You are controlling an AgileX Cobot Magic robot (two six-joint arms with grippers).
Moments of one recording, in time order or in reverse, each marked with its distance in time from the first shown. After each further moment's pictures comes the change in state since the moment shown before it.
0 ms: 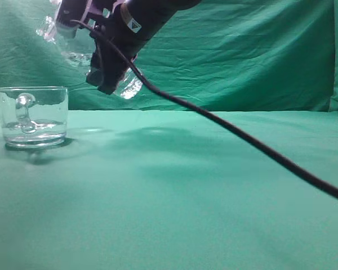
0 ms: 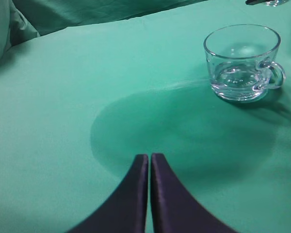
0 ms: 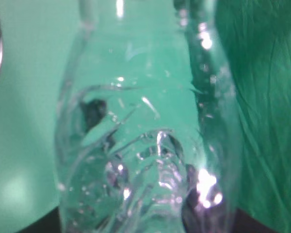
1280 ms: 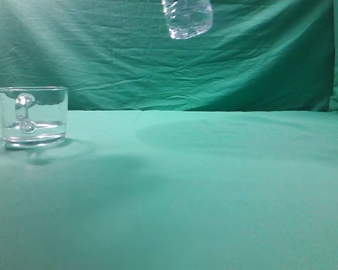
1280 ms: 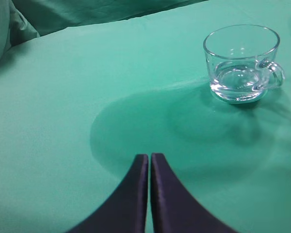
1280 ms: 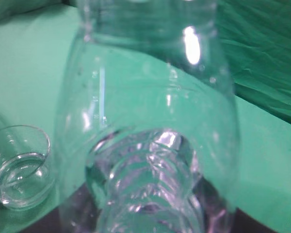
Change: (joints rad) left arm 0.000 0.000 0.000 0.000 0.000 0.000; right arm -0.165 -0.624 0.623 0.044 -0.135 0.925
